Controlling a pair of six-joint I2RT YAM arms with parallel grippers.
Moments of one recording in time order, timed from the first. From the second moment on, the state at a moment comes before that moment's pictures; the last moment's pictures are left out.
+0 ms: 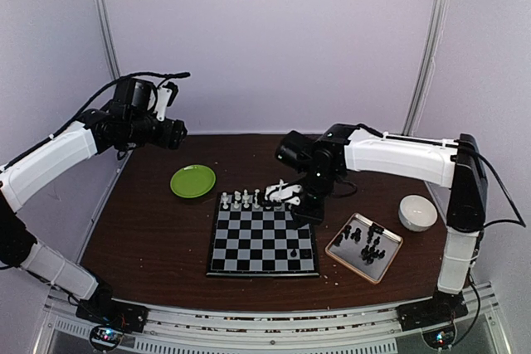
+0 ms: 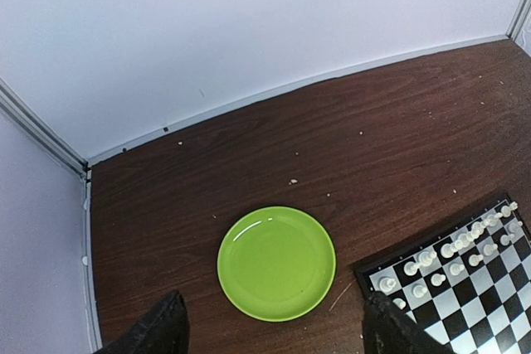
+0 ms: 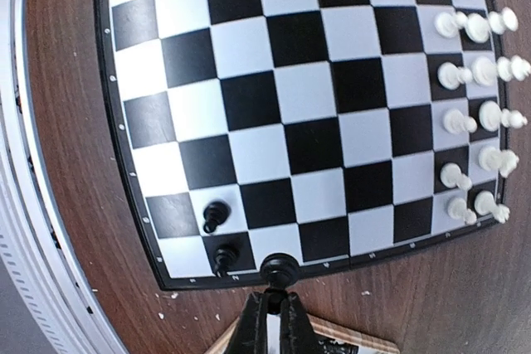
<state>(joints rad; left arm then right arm) -0.45 1.38 1.30 -0.50 -0.18 0.02 0.90 1.90 1.64 -1.09 -0.11 -0.49</state>
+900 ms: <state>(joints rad) -0.45 1.38 1.30 -0.50 -0.17 0.02 1.02 2.12 1.78 -1.16 -0.12 -0.49</state>
